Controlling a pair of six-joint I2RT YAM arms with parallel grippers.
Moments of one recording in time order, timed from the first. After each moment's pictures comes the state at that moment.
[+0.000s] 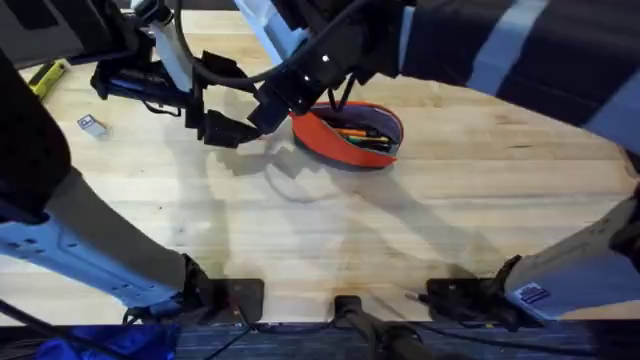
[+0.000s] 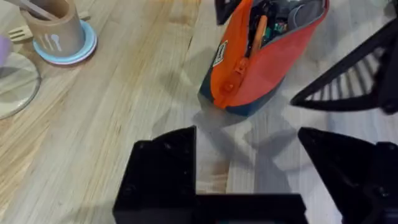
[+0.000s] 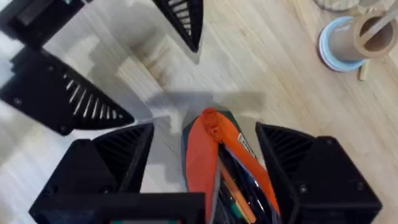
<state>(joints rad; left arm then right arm) 0.27 1.87 1.26 -1.18 1.05 1.68 0.81 1.82 1.57 -0.71 0.06 -0.12</state>
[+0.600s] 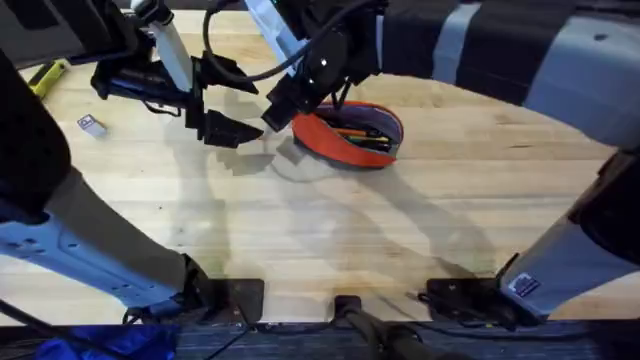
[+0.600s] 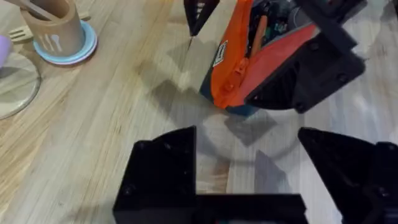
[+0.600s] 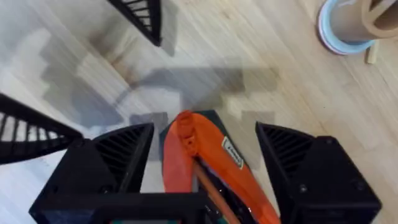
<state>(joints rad) 0.27 1.87 1.26 -1.18 1.05 1.68 0.74 1.92 1.57 -0.68 0.06 -0.12</state>
